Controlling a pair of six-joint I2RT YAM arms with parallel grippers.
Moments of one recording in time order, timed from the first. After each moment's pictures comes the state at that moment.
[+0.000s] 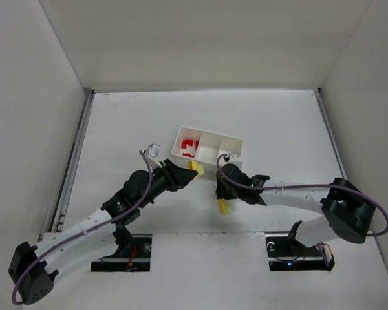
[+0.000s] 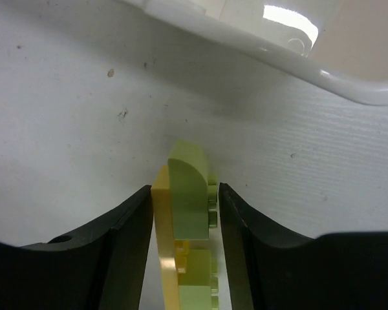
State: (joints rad) left arm -0.84 0.70 0.40 0.16 -0.06 -0.98; right arm 0.96 1.42 0.70 -0.23 0.31 0.78
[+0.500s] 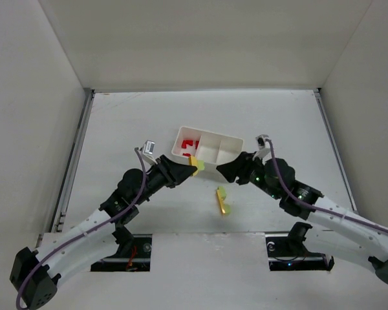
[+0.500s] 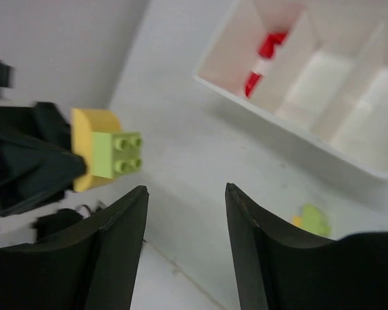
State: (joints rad) left arm -0.76 0.68 0.39 0.24 0.07 -1.07; right arm 0.90 0.85 0.64 -0.05 0.18 0.76
